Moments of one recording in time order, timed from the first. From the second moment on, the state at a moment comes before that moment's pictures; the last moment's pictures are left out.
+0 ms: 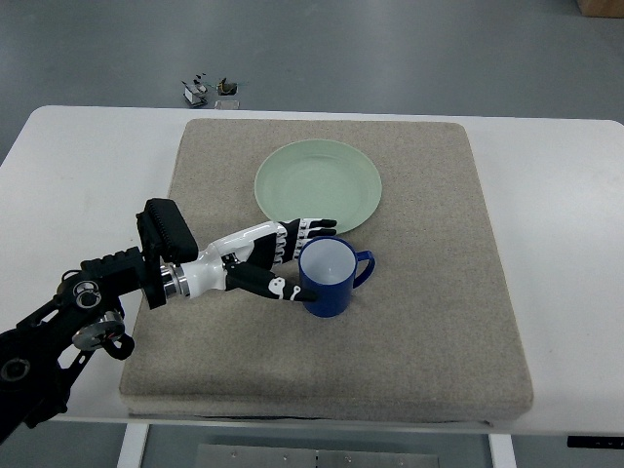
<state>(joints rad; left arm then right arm) -0.30 0.24 -1.07 -1.30 1.12 -0.61 -0.06 0.04 0.00 0.01 0.15 -0.01 -0.05 0.01</state>
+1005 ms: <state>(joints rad) -0.30 0.20 -1.07 -1.29 1.18 -0.61 -0.07 0.04 0.00 0.01 0.15 -0.01 -0.05 0.01</state>
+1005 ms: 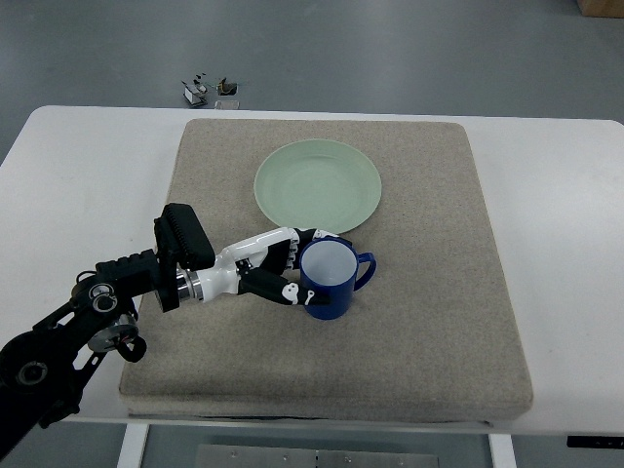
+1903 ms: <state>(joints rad) -0.39 0.20 -1.33 -1.25 1.16 -0.61 -0.07 0.04 0.00 0.01 0.15 -0.01 -0.05 0.01</state>
